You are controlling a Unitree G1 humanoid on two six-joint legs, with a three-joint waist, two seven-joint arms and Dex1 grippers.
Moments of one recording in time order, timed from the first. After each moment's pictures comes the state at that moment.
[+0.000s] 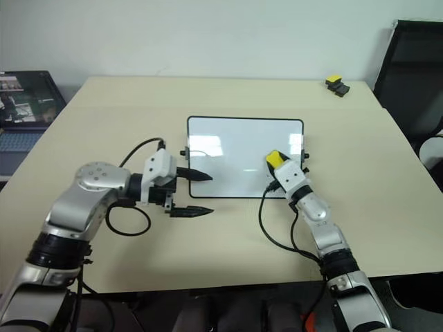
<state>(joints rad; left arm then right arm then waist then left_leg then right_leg) -0.55 0.75 -0.15 -0.03 -0.33 0.36 -1.28 -0.46 -0.23 0.14 0.41 -0.15 -0.35 0.23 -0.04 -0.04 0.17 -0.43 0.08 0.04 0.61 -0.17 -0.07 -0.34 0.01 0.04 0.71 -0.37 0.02</state>
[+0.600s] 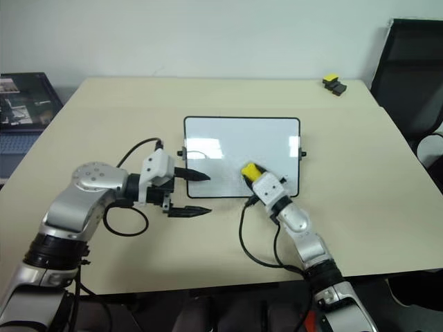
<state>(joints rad) -0.54 0.76 -0.14 -0.03 -0.33 0.35 -1.27 -0.40 -0.17 0.21 0.18 -0.16 -0.26 0.28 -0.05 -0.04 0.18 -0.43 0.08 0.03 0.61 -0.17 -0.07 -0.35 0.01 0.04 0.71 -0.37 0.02</state>
